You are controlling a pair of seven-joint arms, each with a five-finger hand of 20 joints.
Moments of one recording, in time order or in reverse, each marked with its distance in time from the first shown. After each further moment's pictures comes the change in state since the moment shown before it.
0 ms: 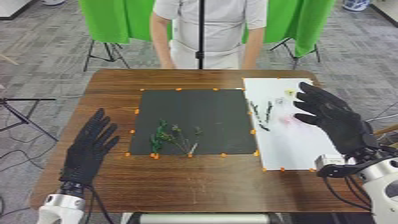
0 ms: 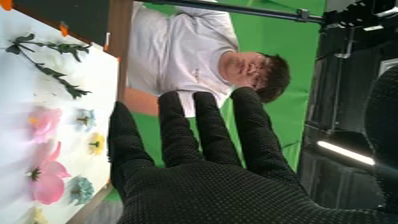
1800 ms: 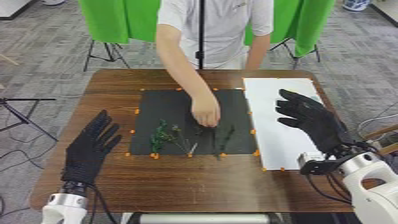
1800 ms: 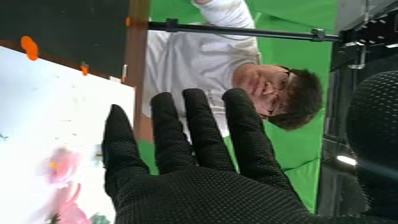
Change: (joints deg) left arm -0.7 -0.8 1.1 0.1 -2.8 1.8 0.2; right arm 4.8 -1.5 -5.7 2.6 -1.5 -0.5 5.4
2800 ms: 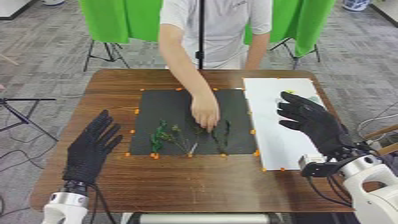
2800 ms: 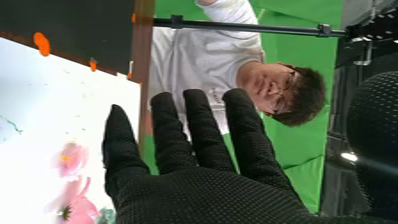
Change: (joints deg) left arm -0.5 -0.4 0.0 0.3 0.1 -0.2 -0.9; right arm -0.9 -0.8 0.6 -0.1 -0.4 0.0 0.1
